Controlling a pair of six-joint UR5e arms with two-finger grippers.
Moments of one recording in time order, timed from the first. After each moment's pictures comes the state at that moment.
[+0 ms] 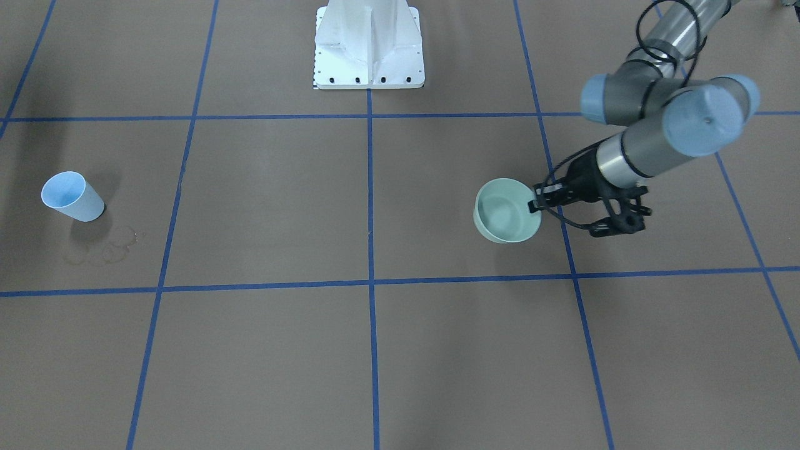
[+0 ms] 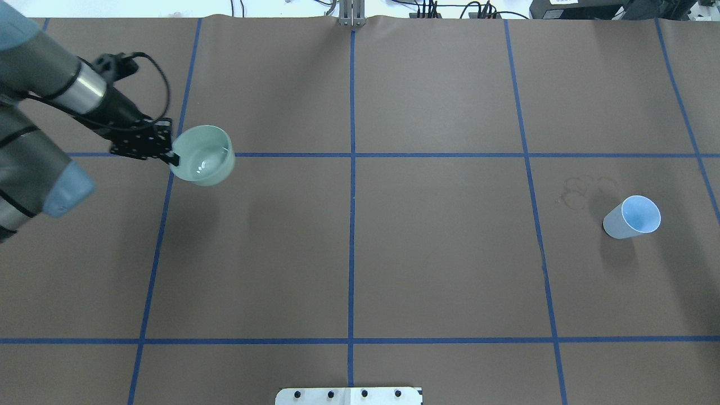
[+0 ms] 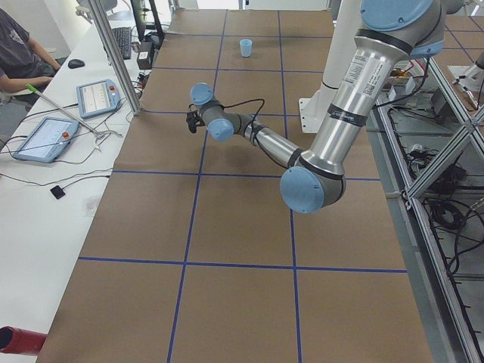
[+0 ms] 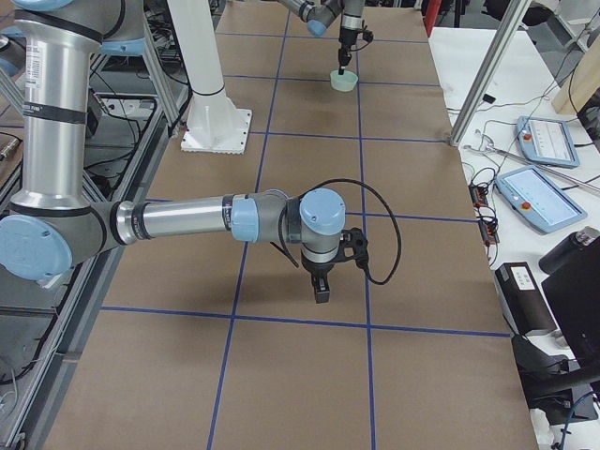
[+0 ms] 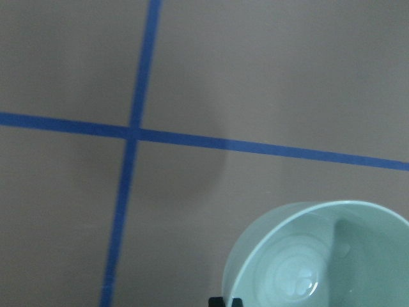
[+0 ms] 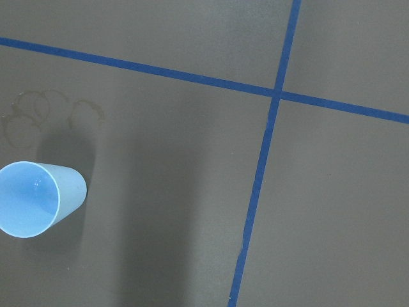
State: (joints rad) left arm -0.85 -2.04 -1.60 -1.97 -2.41 -1.33; right arm 1.56 -1.71 1.85 -1.69 2.39 -0.17
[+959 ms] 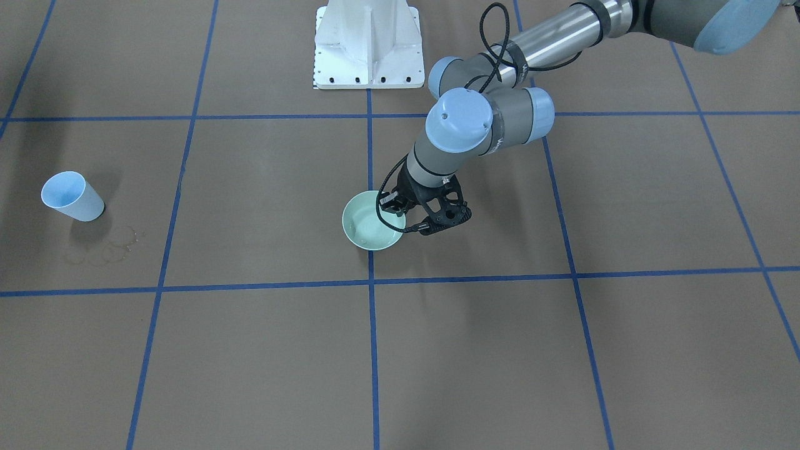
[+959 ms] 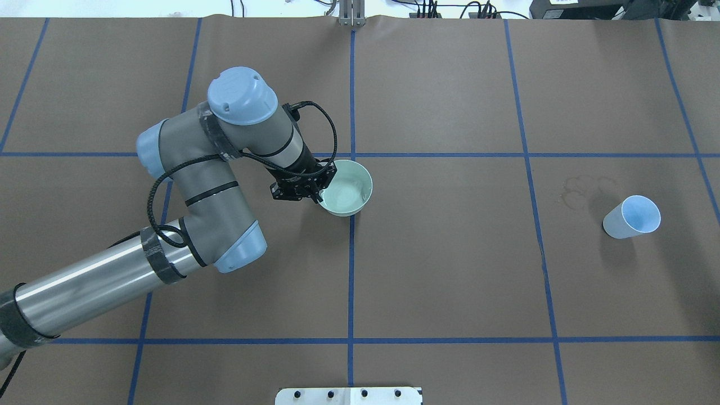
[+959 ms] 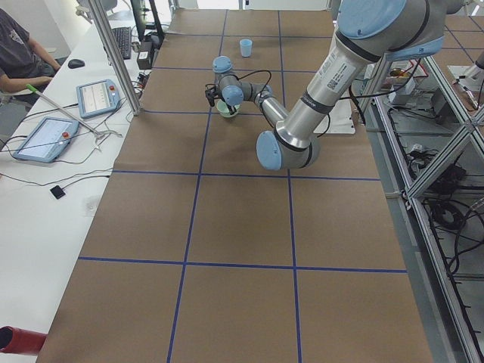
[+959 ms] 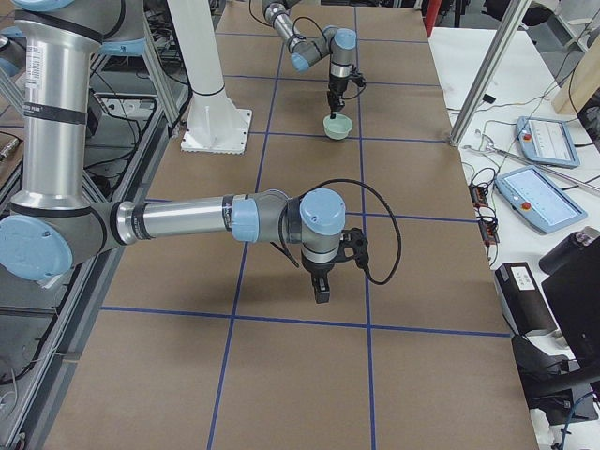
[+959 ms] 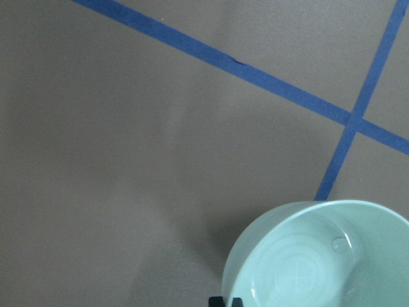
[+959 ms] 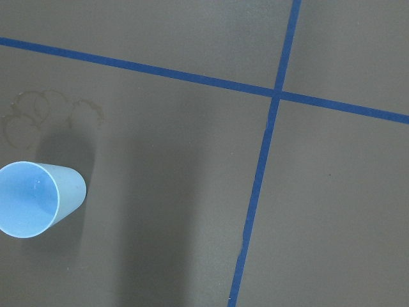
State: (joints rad) left arm -0.62 -2.37 -1.37 -1.86 -2.14 -1.58; right arm 1.56 -1.71 1.85 -1.69 2.39 -0.17
